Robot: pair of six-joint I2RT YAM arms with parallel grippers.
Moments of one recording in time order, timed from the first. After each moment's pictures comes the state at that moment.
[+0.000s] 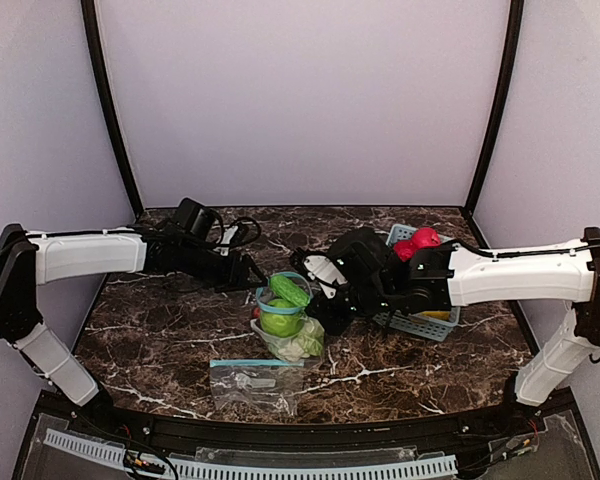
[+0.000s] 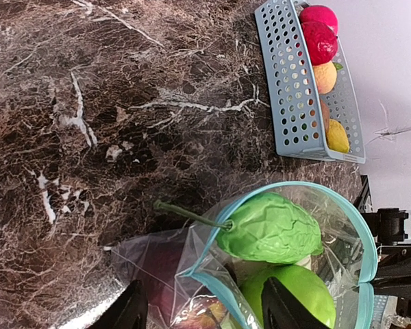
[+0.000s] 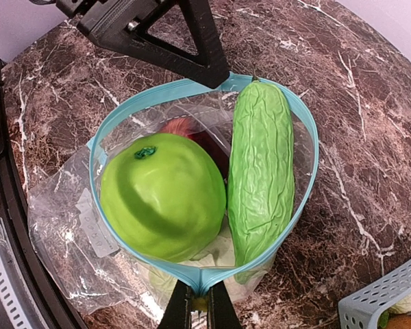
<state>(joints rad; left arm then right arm) -0.60 1.56 1.04 -0.33 0.43 -0.49 1.13 1.56 1.15 -0.37 0.09 0.17</state>
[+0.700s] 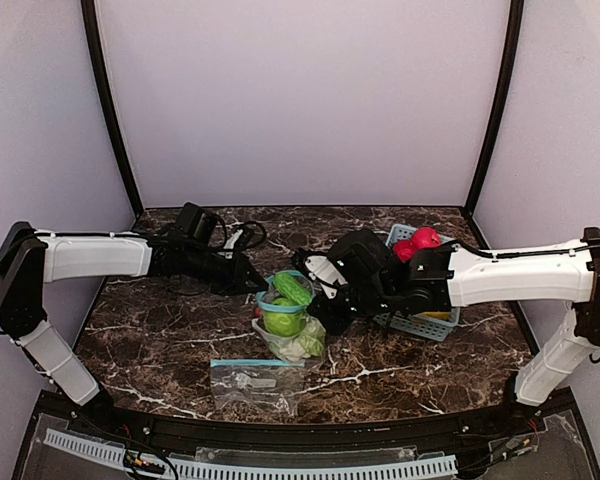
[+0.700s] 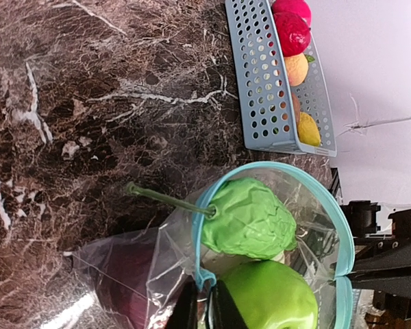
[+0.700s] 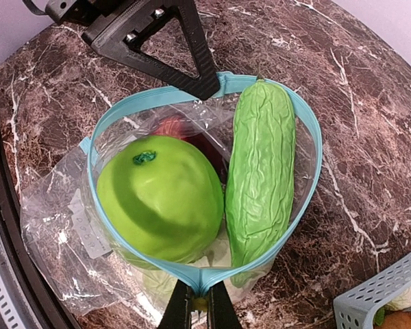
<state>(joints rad) -0.60 1.60 1.02 -0.22 0.56 -0.57 1.13 1.56 1.15 -0.37 0.11 0.17</state>
